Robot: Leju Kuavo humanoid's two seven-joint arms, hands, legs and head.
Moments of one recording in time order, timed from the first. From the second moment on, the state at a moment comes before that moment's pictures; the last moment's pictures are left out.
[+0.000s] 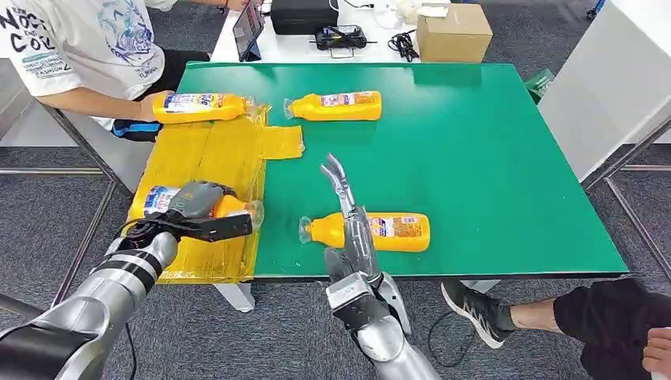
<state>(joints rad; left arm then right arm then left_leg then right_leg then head) -0.78 0.06 -0.48 -0.45 -1.17 0.08 -0.48 -0.14 0.21 0.60 -1.49 0.40 -0.26 -0.61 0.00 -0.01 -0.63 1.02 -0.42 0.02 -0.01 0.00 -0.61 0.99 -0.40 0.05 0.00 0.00</state>
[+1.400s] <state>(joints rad) -0.75 0.08 -0.40 -0.39 -0.76 -0.34 -0.58 -0.18 0.22 0.62 -1.37 0.37 -0.23 -0.60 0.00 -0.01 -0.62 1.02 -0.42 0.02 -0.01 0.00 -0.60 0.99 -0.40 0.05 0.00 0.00</state>
